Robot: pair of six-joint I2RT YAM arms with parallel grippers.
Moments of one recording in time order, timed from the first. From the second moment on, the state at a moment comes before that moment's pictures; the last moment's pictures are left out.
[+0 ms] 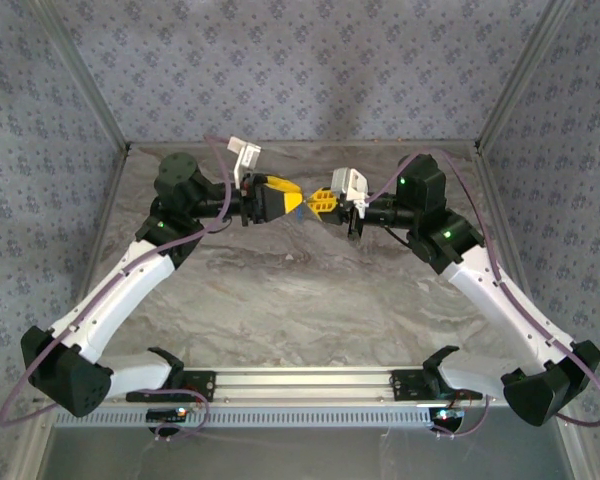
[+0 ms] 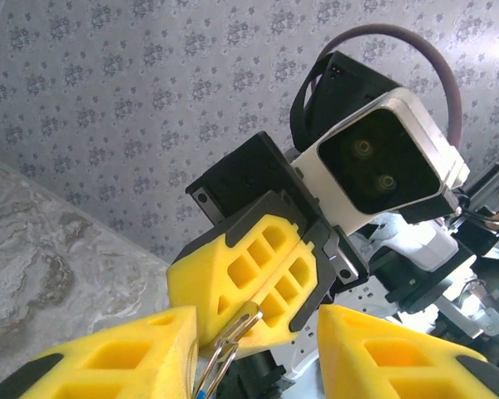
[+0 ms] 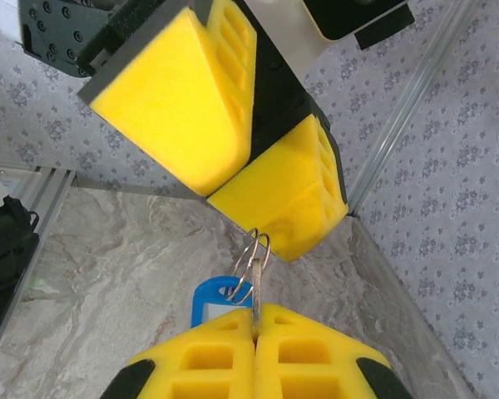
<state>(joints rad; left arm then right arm) -0.54 1.22 1.18 0.16 0.99 -0.71 0.56 1.16 1.25 -0.27 -0.76 -0.45</state>
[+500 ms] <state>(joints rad) -0.54 1.22 1.18 0.09 0.97 -0.66 0.56 1.16 1.25 -0.28 -0.76 -0.45</state>
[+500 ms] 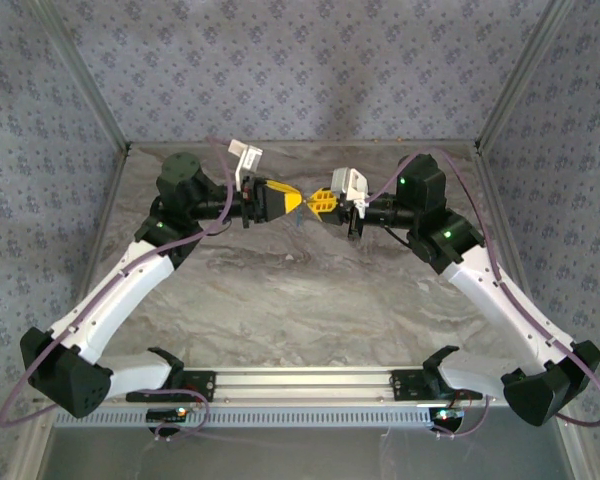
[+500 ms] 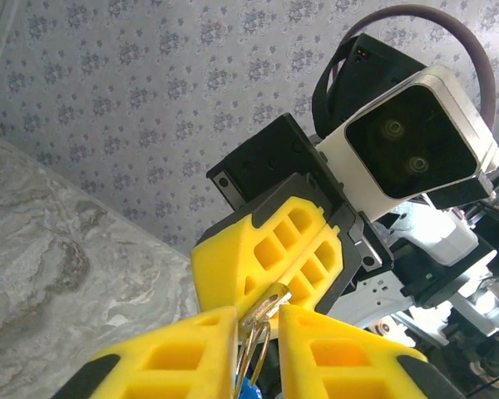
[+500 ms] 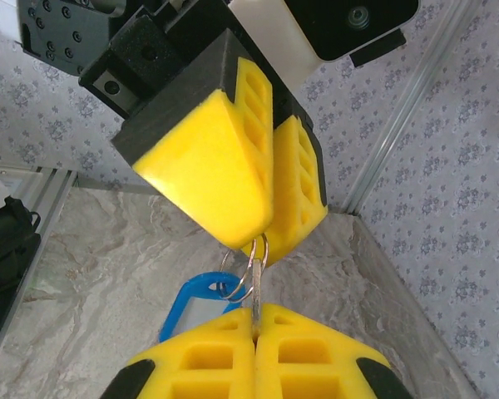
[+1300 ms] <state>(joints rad) -0.46 1.18 1.11 0.21 0.90 -0.80 0.56 1.16 1.25 -0.25 -0.76 -0.43</state>
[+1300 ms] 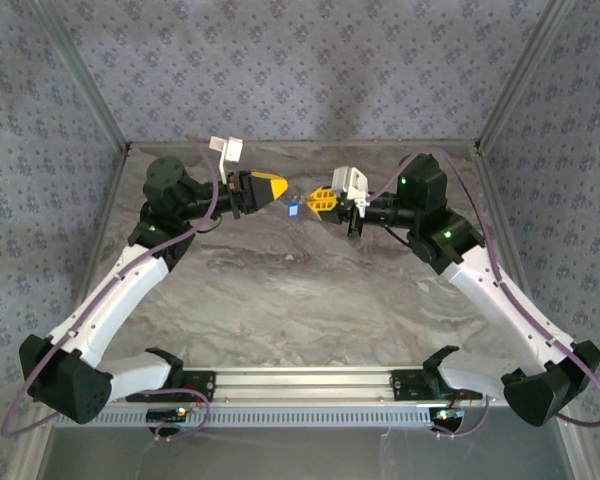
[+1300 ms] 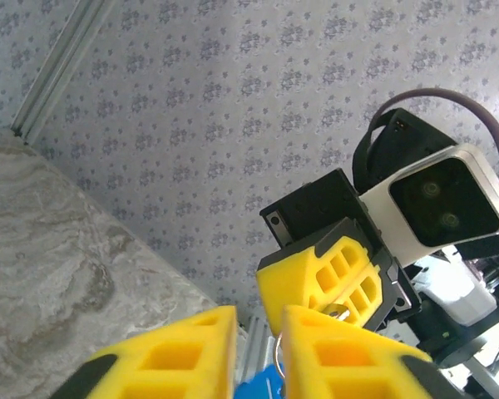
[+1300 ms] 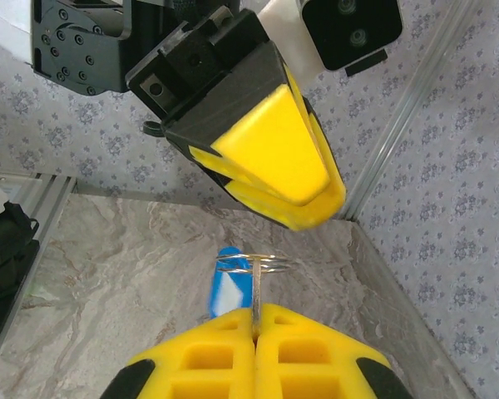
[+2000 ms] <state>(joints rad) -0.52 1.19 1.11 0.18 0.95 -0.76 0.56 1.16 1.25 -0.25 -0.77 -0.43</state>
